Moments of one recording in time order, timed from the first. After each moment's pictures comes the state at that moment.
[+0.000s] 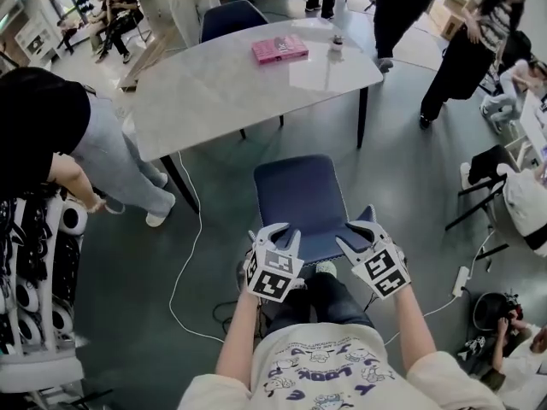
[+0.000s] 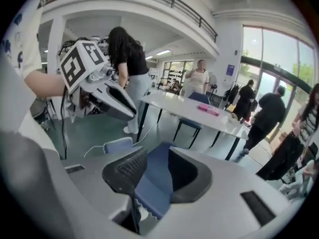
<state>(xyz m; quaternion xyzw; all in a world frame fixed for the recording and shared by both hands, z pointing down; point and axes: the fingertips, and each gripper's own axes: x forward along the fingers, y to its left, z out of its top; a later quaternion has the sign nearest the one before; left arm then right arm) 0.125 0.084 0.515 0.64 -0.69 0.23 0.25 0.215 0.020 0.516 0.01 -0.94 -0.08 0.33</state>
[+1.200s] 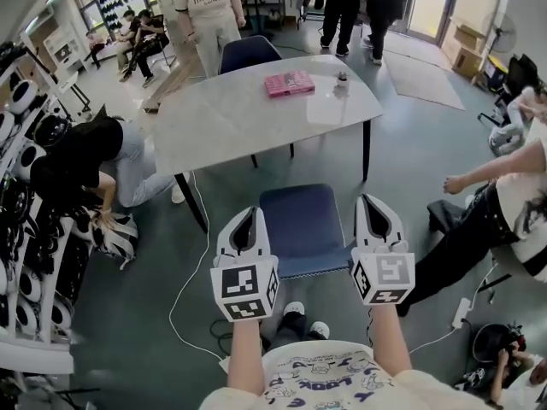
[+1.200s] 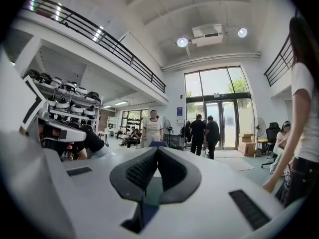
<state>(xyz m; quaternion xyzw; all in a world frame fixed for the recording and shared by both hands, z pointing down) 0.099 0.115 0.303 0.46 -0.88 0.02 0.08 0.235 -0.048 0.300 0.24 -0.97 -0.02 0.02</state>
